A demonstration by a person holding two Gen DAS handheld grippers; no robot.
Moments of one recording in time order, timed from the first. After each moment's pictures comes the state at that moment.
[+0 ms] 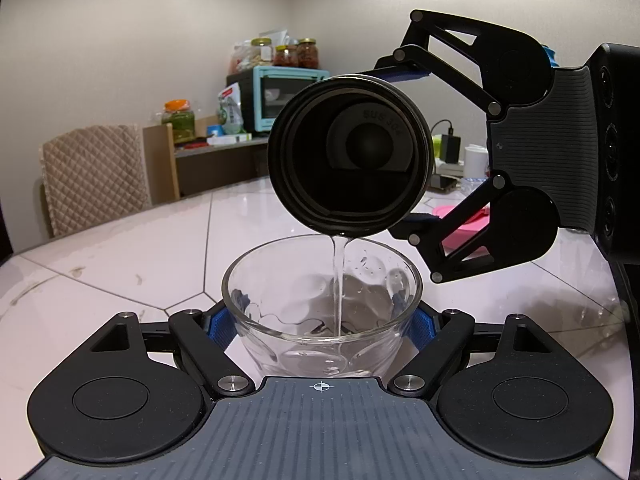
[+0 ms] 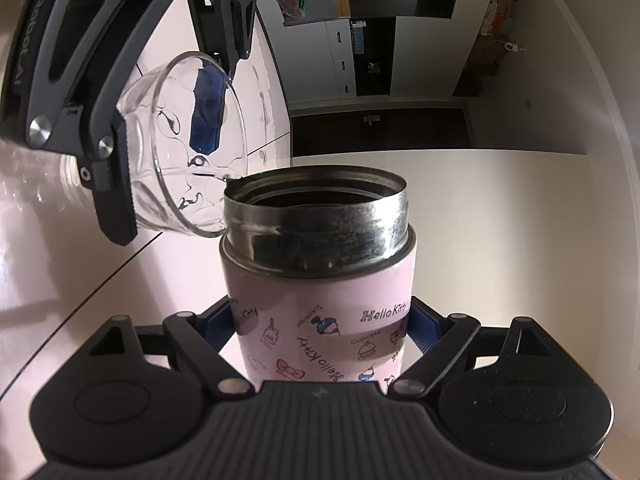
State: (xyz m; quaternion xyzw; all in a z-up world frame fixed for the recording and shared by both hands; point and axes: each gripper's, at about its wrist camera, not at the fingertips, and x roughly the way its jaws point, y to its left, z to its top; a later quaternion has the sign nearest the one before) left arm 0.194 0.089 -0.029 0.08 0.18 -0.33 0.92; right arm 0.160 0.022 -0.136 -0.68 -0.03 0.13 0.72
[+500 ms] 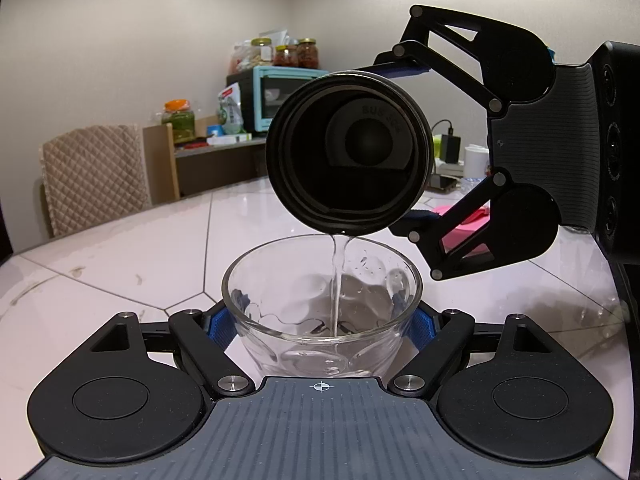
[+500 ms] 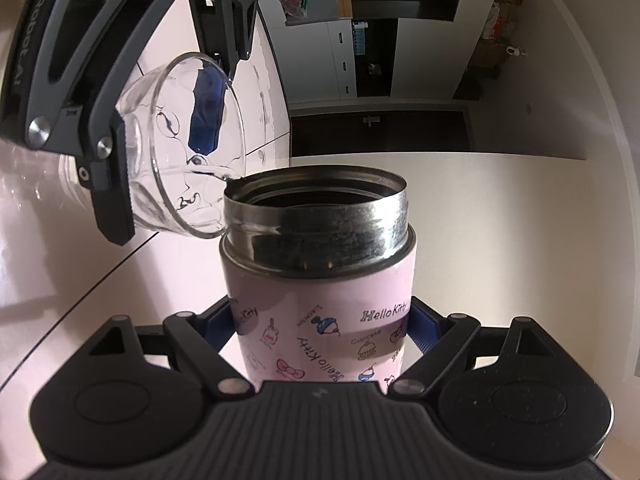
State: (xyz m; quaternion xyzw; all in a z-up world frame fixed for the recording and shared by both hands) left arm 0.192 0.088 -0.029 0.08 0.18 -0.33 0.92; right arm 0.156 0.029 -0.168 -0.69 -0.04 0.13 0.72
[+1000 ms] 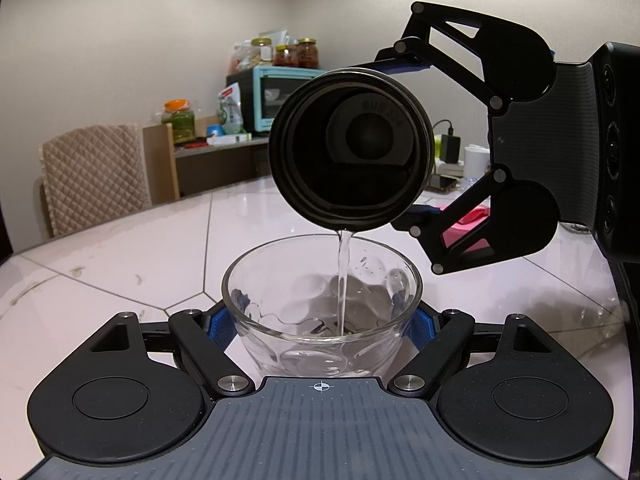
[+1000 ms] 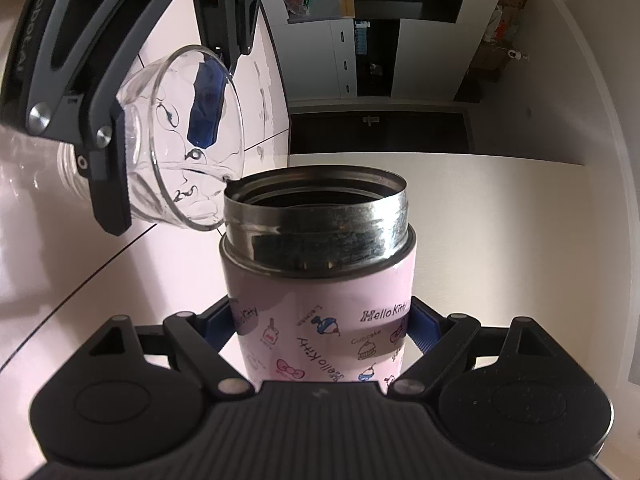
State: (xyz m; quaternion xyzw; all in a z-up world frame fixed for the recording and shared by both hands) left arm 0.190 0.090 -0.027 0.08 0.18 -0.33 0.92; right arm 0.182 0.036 -0.124 -0.70 -0.04 0.12 0.71
